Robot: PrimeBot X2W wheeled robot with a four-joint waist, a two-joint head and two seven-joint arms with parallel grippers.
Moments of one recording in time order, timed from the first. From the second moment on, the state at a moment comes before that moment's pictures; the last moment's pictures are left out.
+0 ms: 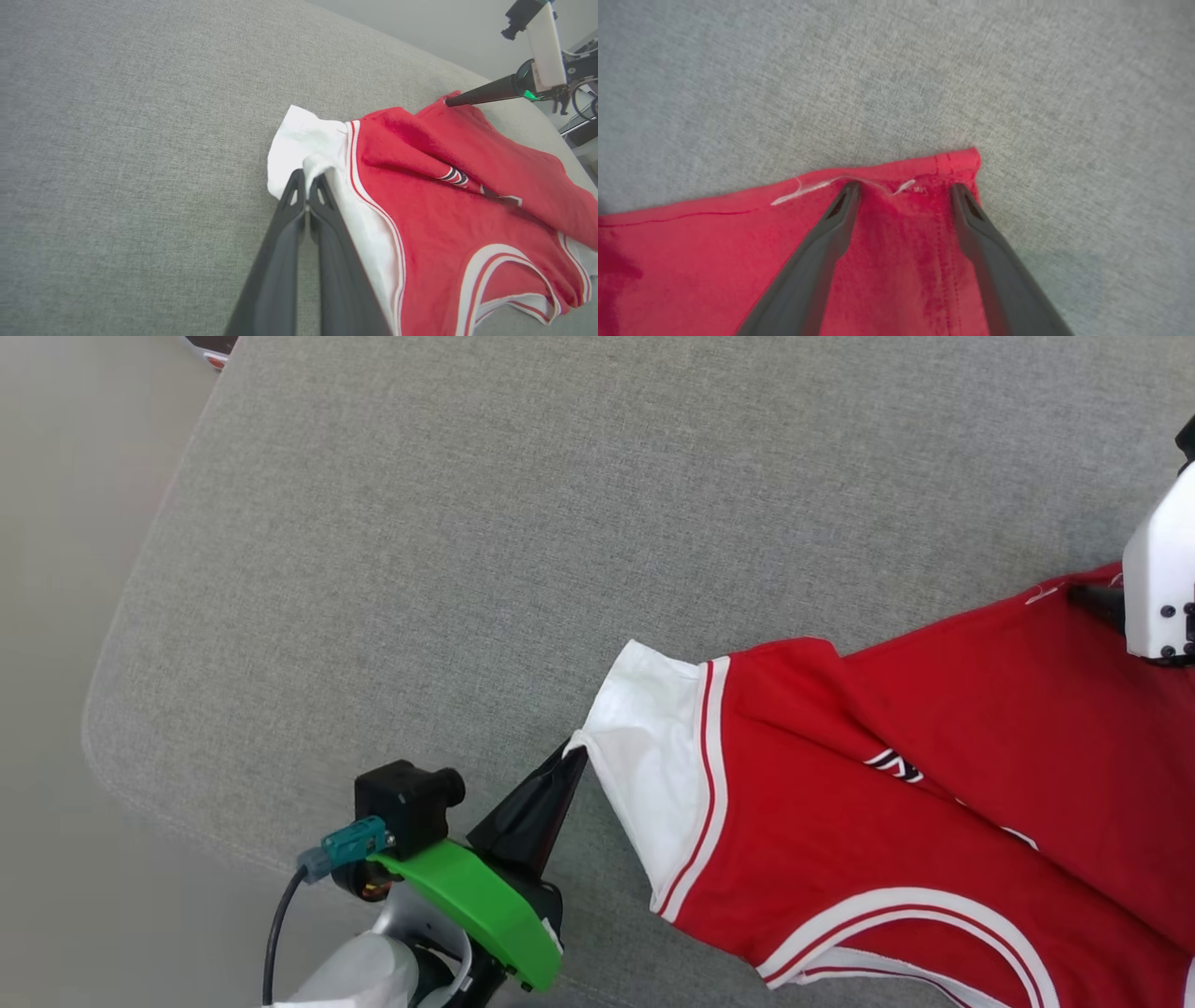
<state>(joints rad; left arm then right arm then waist) -0.19 0.36 -0.61 -0.11 -0.75 0.03 -0.05 -0.72 -0.44 0.09 0.29 0.40 0.13 1.15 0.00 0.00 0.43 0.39</state>
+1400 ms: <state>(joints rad) -0.21 0.52 -0.36 -0.32 -0.77 0.21 -0.05 -0.49 -0.48 0.00 0.01 0.61 0.13 0.68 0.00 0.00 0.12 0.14</state>
